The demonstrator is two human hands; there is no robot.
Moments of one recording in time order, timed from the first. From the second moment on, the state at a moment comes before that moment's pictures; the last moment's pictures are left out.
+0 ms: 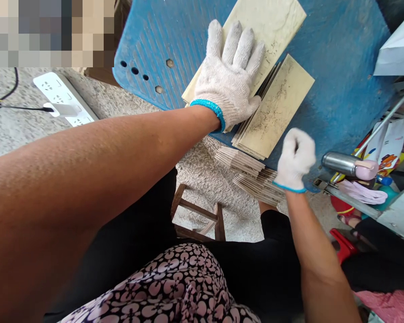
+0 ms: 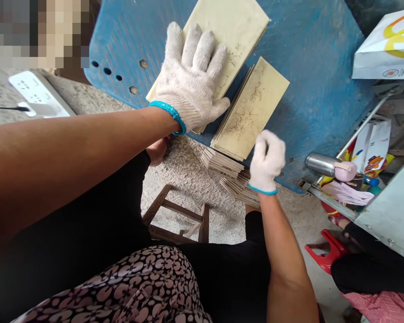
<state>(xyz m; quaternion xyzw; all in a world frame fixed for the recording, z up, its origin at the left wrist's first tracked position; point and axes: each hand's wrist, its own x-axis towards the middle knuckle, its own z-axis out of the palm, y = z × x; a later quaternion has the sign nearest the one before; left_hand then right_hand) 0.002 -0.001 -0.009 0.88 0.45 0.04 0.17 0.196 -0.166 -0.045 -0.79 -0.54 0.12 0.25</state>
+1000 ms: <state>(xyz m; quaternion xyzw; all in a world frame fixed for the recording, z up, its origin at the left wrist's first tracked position) 0.003 -0.001 -0.006 0.89 0.43 0.02 0.14 0.131 -0.307 -0.065 -0.68 -0.70 0.20 0.00</state>
